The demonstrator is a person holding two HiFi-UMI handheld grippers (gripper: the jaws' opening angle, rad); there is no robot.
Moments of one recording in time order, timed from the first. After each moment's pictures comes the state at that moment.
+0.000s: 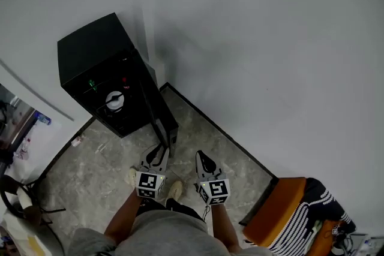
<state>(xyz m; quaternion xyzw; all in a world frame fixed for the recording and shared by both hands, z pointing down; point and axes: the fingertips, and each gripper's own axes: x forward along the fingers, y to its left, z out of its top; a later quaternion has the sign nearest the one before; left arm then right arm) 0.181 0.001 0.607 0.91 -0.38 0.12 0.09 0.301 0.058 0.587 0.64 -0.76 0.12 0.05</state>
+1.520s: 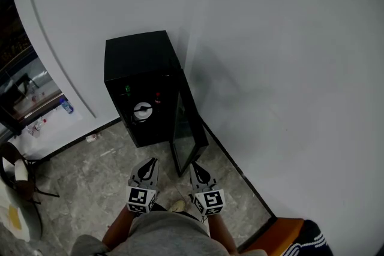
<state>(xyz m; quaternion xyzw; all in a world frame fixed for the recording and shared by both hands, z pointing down) 0.050 0.012 0.533 0.85 -0.51 0.06 0.07 0.187 0.024 0.537 0.52 -0.85 0.07 0.04</state>
